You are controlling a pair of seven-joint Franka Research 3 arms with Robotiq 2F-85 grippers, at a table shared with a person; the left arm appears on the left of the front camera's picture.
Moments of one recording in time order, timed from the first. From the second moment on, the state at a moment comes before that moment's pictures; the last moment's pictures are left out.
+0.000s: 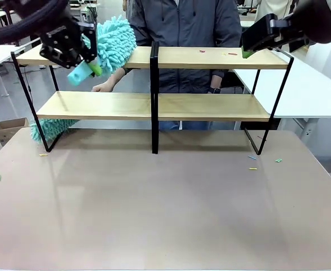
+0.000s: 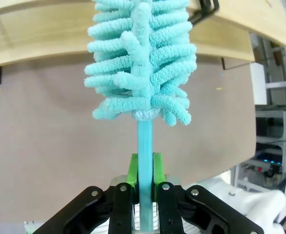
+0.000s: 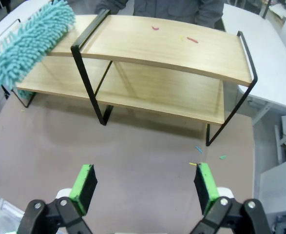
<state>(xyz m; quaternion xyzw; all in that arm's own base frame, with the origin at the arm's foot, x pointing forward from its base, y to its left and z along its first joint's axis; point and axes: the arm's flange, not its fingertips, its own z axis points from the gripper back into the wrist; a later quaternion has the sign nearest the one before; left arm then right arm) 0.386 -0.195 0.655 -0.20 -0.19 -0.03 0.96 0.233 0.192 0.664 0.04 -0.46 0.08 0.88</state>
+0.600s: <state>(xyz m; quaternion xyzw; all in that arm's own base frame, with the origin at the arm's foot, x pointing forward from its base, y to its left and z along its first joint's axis) 0.440 -0.208 0.655 -0.16 -0.16 0.07 0.97 0.233 0.192 0.664 0.04 -0.46 0.08 0.88</state>
